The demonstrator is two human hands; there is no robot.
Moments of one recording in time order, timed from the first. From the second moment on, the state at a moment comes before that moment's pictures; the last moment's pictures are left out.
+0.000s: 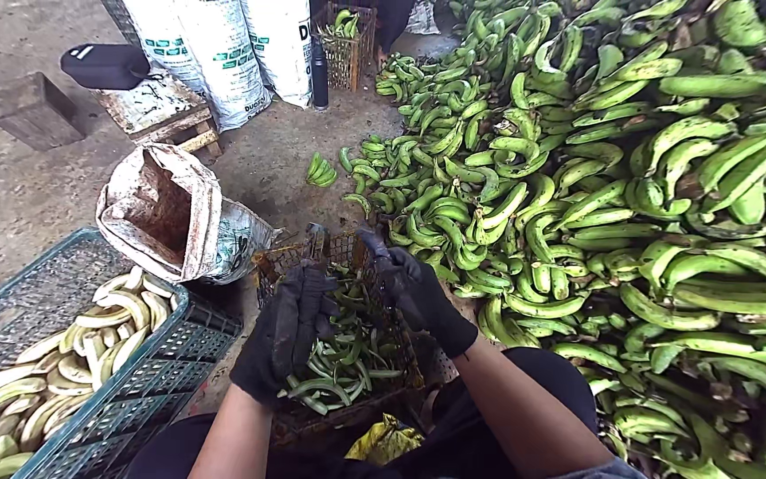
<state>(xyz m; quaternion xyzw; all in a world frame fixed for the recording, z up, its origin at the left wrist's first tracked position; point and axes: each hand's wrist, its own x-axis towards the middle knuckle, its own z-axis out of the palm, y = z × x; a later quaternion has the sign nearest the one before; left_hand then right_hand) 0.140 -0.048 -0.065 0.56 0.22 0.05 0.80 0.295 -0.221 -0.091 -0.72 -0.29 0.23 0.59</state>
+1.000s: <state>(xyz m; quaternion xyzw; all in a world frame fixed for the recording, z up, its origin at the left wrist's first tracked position) 0.136 -0.053 -0.058 0.62 0.19 -0.03 0.76 0.292 -0.218 -0.096 -0.70 -0.43 0.26 0.51</state>
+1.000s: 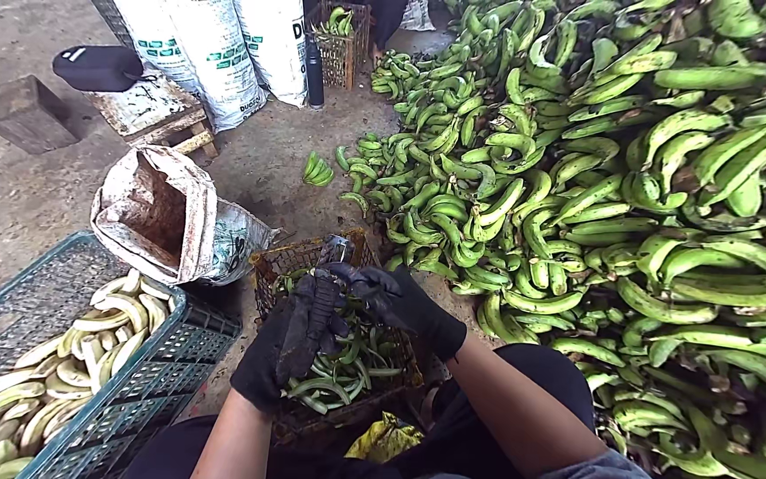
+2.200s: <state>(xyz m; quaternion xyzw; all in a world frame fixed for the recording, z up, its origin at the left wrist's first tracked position) 0.146 -0.064 -0.074 0.91 0.34 0.14 0.19 0.277 -0.203 -0.098 -0.82 -0.33 0.19 0.43</state>
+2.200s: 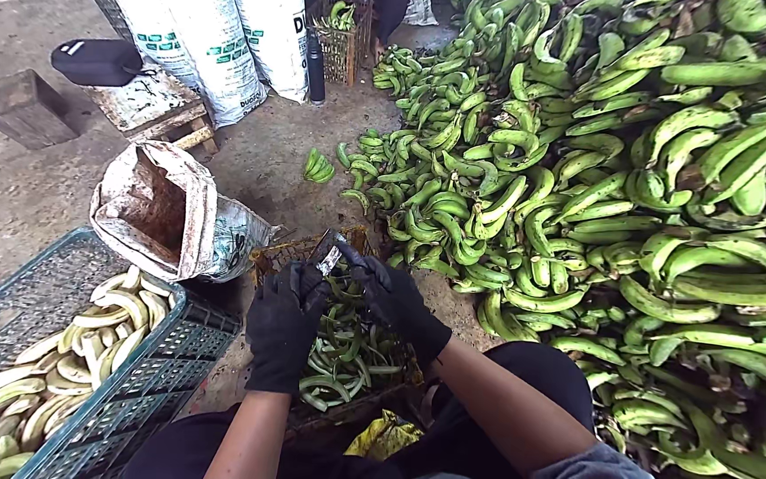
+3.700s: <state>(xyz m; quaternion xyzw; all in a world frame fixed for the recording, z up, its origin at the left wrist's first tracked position) 0.135 -0.046 -0.067 0.53 0.15 -0.03 0.83 0.289 -0.214 -0.093 -0.69 -0.37 0.31 0.53</state>
